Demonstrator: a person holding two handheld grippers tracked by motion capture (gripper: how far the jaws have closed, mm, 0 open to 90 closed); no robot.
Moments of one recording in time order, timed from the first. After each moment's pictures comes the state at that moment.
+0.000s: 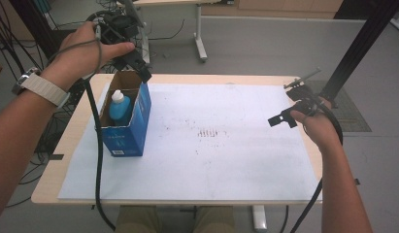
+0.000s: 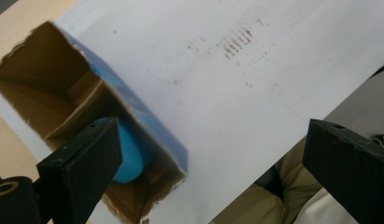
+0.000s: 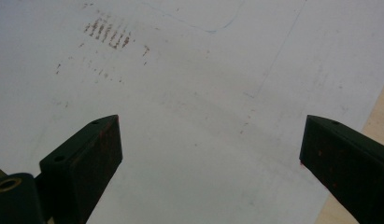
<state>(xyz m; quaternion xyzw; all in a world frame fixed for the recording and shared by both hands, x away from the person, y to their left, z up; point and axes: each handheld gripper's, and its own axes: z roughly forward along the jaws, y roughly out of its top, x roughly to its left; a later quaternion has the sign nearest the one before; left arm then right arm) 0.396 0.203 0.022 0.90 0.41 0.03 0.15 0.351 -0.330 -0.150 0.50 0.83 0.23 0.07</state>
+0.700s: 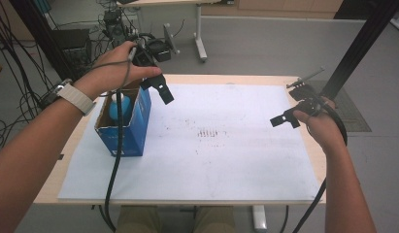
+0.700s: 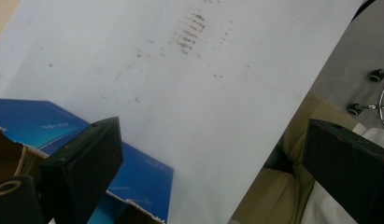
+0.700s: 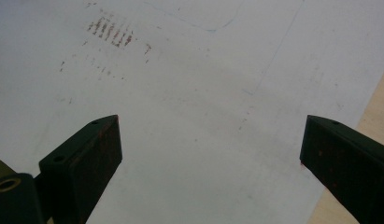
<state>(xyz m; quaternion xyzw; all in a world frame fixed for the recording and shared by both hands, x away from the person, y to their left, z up) 0.416 0.147 -0.022 0.96 0.25 -0.01 0.12 0.345 -0.333 -0.145 0.50 0.83 0.23 0.07</state>
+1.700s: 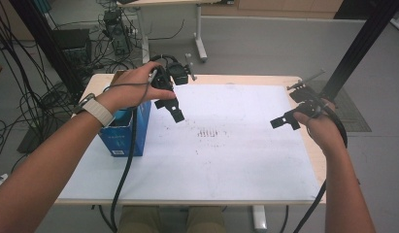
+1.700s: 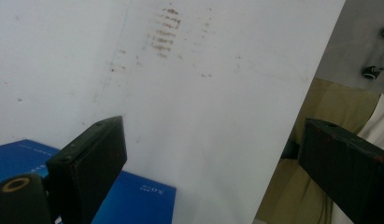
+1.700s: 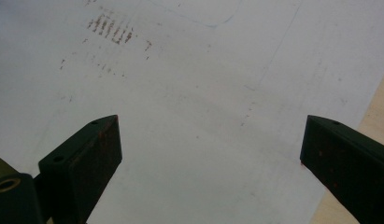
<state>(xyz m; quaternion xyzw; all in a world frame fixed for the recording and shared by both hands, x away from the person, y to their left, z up) 0.408 0.111 -0.063 0.98 0.18 -0.01 0.11 0.342 -0.334 -0.147 0.50 0.83 0.23 0.07</state>
